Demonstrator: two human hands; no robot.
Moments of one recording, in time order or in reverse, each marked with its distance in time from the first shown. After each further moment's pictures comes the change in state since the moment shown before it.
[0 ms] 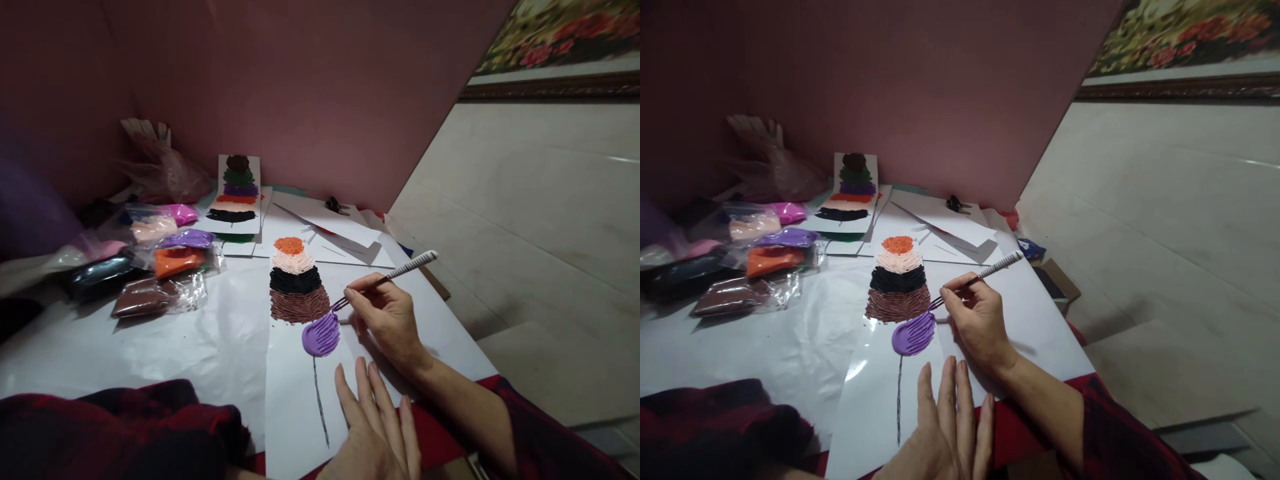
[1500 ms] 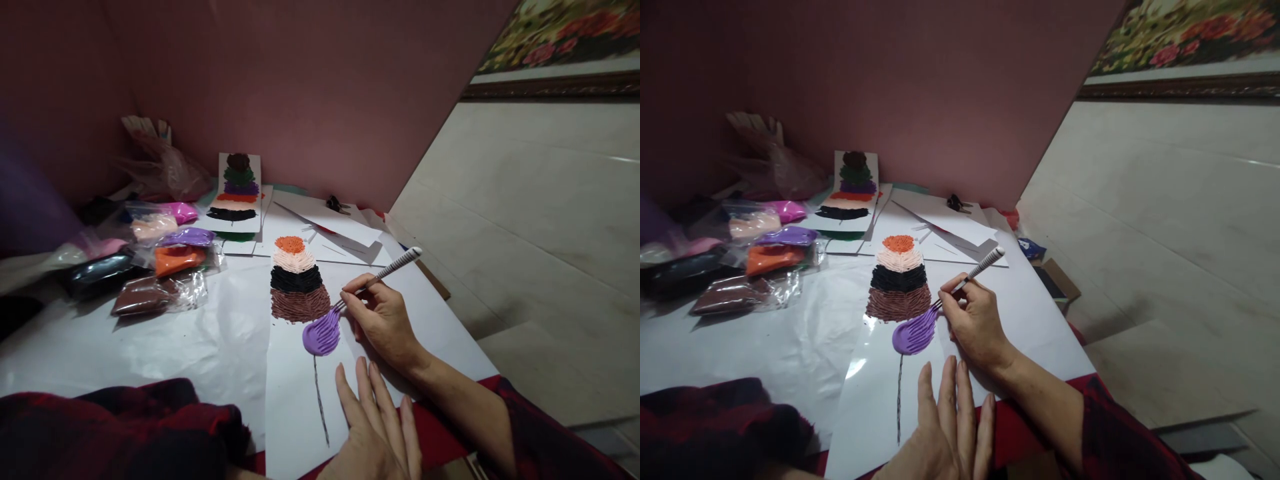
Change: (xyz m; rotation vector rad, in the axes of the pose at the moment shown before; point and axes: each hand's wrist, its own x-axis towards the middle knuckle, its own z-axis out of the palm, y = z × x) left_hand 0.000 -0.003 -0.005 0.043 -0.065 0.035; right_hand 0.000 0.006 -0.001 -0.127 -0.110 -0.022
